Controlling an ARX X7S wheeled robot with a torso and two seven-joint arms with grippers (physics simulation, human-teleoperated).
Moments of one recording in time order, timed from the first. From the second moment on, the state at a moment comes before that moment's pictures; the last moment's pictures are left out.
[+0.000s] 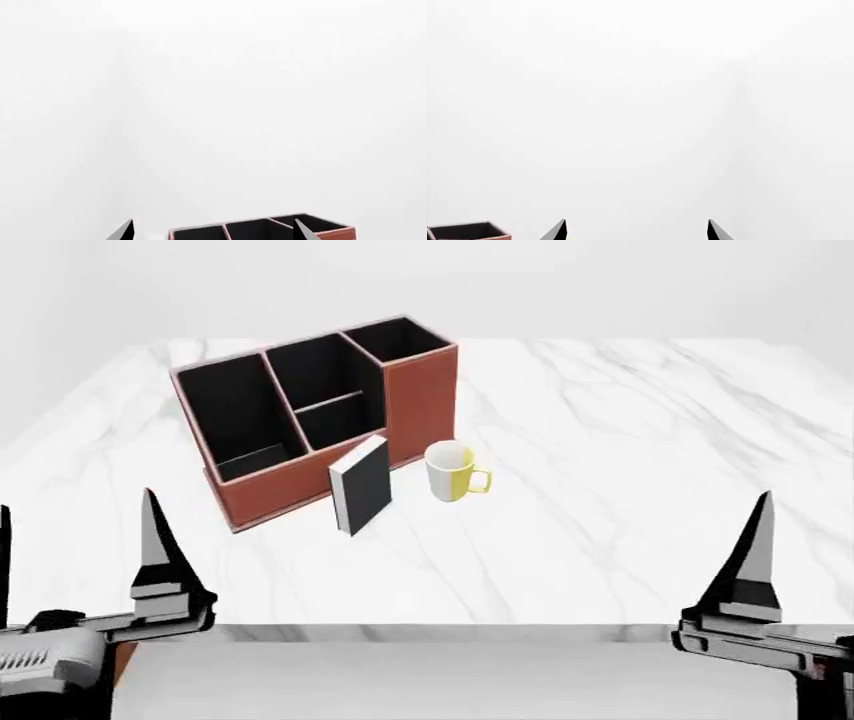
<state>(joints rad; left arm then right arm) 0.11 -0.21 -0.19 0.78 -0.20 -0.18 -0.14 -0.25 0.80 -0.02 -0.93 0.34 0.09 0.81</state>
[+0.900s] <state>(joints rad) 0.15 -0.26 -0.27 0.93 -0.23 -0.18 -0.20 -0.24 1.31 -0.26 -1.01 0.48 -0.16 1.29</state>
